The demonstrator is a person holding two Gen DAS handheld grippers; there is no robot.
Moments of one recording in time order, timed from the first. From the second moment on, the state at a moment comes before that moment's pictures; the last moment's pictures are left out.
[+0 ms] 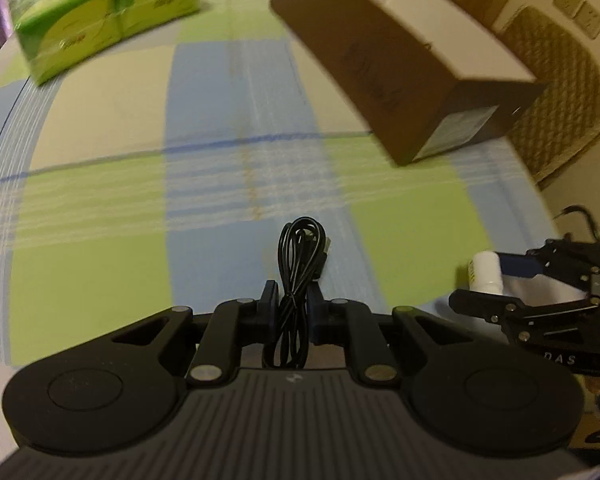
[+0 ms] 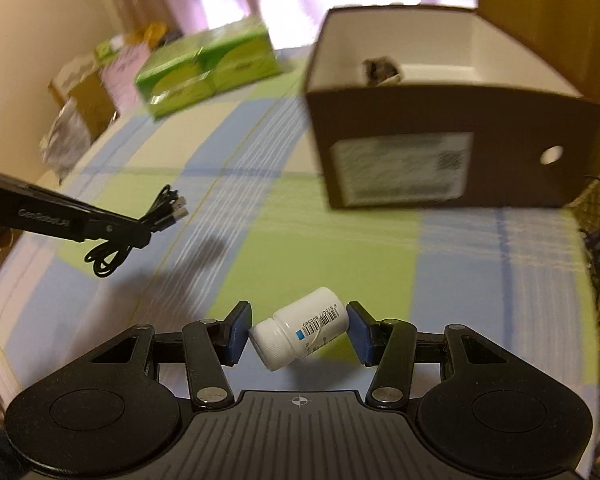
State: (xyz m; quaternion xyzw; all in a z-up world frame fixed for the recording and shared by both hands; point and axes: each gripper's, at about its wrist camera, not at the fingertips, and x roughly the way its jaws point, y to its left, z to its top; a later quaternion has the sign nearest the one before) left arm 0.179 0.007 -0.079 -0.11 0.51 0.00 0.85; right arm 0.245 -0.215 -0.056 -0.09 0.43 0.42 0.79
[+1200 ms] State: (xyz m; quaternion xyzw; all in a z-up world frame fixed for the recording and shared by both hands) left arm 0.573 -0.027 -0.028 -0.03 0.50 -0.05 0.86; right arm 0.585 -0.074 -0.026 -0.29 0.36 0.43 0.78
